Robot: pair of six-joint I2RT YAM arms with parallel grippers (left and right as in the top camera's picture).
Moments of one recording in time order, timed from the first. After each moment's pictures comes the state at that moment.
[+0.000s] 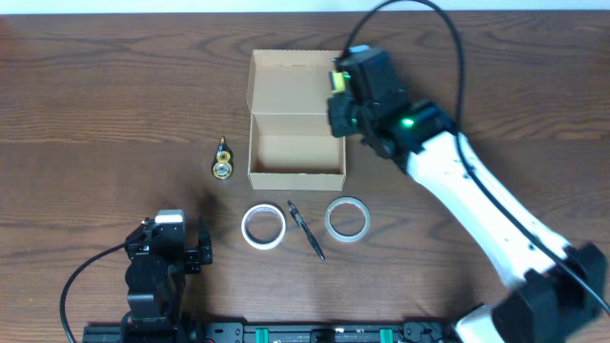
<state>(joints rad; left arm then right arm) 0.00 0.01 0.15 -0.60 -0.09 0.09 0.55 1.69 1.47 -0.63 0.07 0.27</state>
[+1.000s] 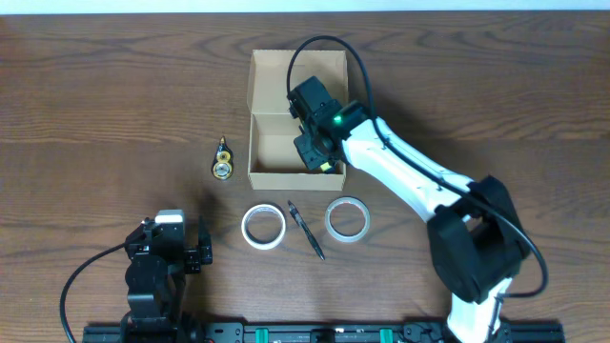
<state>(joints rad) 0.00 0.01 0.15 -0.60 -0.09 0.09 0.64 1.99 1.51 -0.76 0.07 0.15</state>
